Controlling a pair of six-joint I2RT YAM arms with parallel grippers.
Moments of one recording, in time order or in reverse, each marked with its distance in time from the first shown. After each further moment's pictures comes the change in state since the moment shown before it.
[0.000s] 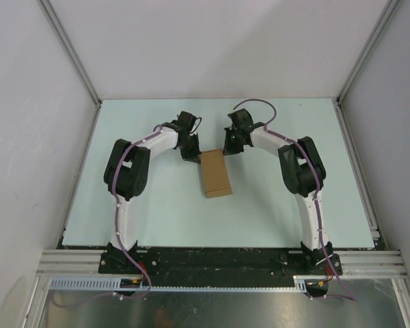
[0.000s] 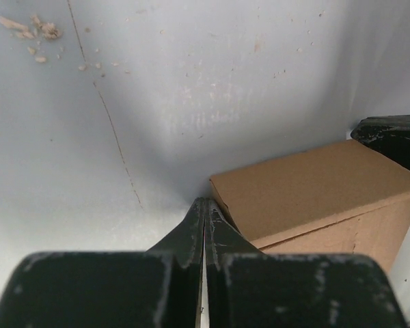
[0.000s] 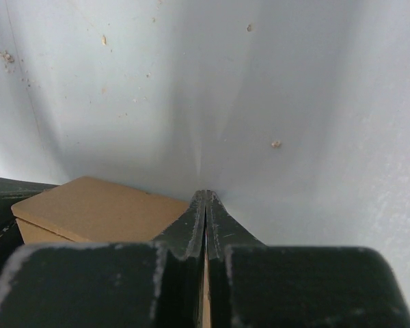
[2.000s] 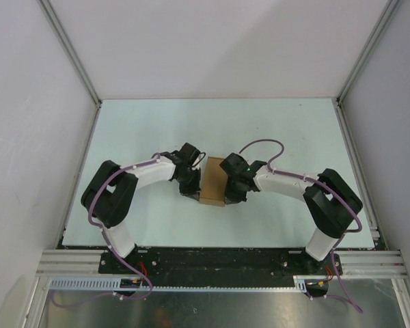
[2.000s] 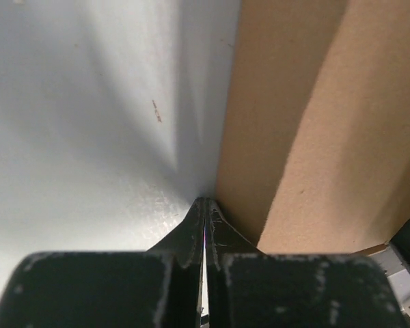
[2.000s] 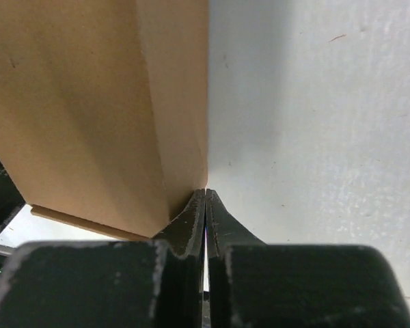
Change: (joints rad) left arm -0.172 -0.354 -0.504 0.018 0.073 -0.026; right arm 0.321 -0.533 -0.608 -0.158 0.204 0.514
